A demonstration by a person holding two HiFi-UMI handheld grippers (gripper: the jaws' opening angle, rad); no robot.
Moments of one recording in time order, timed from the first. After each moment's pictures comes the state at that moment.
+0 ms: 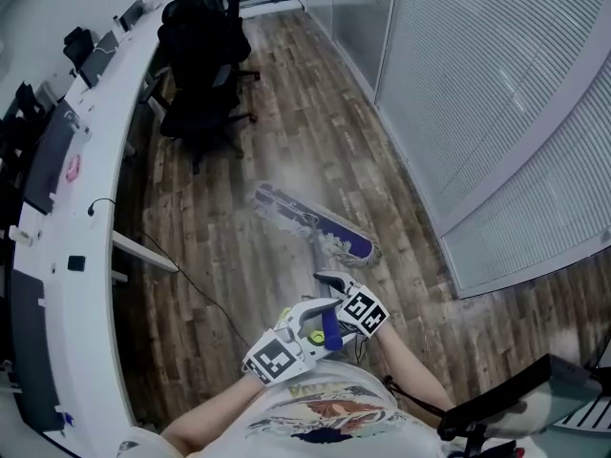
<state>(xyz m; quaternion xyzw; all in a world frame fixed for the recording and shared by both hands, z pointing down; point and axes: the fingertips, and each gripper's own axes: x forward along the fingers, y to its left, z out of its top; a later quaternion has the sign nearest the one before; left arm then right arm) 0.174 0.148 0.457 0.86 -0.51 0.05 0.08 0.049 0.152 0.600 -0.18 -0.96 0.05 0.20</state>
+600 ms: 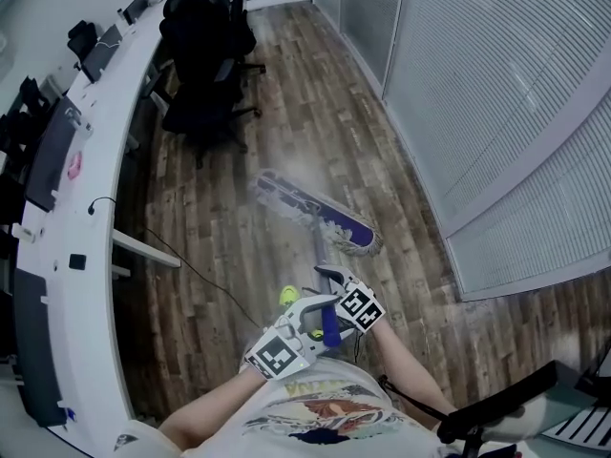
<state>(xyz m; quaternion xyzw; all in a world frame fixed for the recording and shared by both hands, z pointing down) 0.150 0.106 0.481 0.85 -0.52 0.08 0.05 0.019 0.108 0.624 -0.16 -0.96 0.03 0.21</state>
